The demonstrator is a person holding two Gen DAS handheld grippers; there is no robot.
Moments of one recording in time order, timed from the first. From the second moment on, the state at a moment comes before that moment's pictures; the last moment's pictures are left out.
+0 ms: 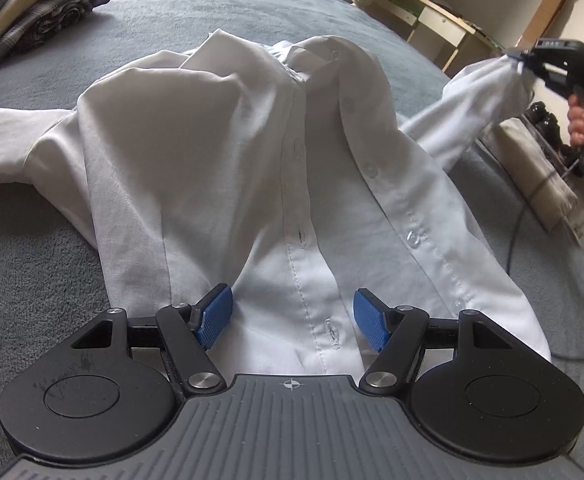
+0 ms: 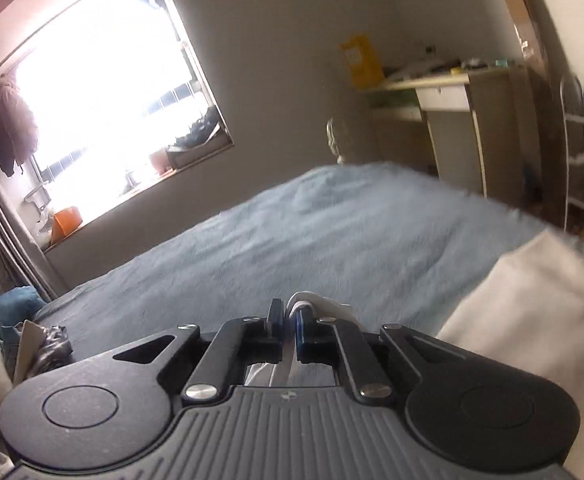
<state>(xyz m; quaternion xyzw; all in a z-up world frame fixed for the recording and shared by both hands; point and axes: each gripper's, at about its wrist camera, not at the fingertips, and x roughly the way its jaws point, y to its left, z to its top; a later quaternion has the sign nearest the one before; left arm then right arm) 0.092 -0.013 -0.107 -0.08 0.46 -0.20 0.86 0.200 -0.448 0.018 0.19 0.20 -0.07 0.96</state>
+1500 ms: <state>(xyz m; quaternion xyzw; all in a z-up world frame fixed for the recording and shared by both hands) 0.076 0.038 -0.068 -0.10 0.40 -0.11 0.90 0.119 -0.293 0.015 0.05 0.44 0.19 0.88</state>
